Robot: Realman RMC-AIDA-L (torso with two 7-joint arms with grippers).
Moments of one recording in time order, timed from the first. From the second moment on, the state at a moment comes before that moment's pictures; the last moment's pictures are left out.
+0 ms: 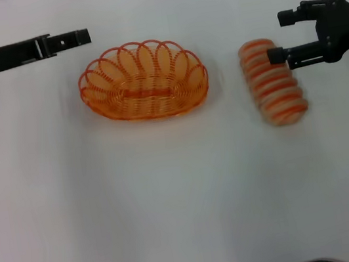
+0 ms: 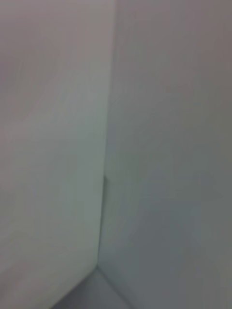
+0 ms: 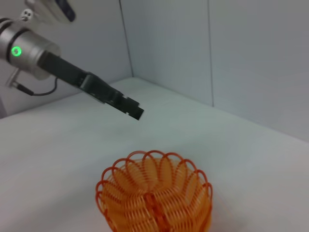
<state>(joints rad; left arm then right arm) -0.54 -2.16 0.87 0.98 2.12 1.24 -2.28 0.52 2.07 -0.43 -0.86 -2.25 -1.67 1.40</state>
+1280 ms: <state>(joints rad) -0.52 -2.07 0.67 0.97 2.14 1.89 -1.70 0.70 1.97 -0.50 -0.96 -2.61 -1.75 2.24</state>
